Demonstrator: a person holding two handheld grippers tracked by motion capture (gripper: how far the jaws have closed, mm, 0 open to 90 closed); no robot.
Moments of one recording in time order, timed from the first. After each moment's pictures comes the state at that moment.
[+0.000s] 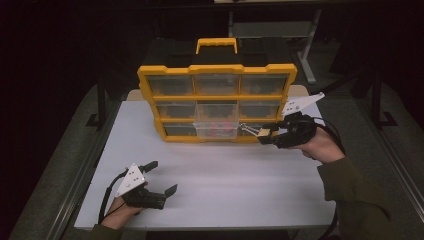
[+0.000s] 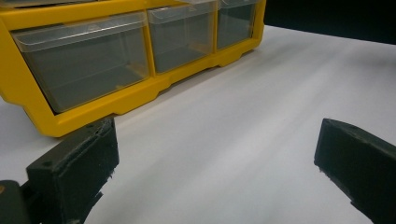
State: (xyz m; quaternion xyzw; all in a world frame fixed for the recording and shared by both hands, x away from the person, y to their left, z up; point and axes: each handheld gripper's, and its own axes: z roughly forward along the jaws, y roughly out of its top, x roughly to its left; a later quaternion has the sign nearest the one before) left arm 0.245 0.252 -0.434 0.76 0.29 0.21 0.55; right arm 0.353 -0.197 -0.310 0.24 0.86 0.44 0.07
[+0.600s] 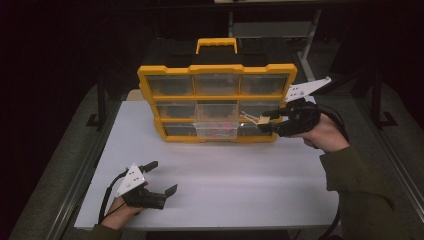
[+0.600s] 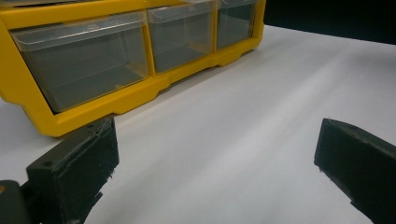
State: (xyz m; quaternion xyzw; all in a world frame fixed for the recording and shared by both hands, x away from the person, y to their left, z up) left arm 0.246 0.253 -0.434 0.76 0.29 0.22 0.55; right arm 0.358 -0.193 -0.273 0.23 0.86 0.46 0.08
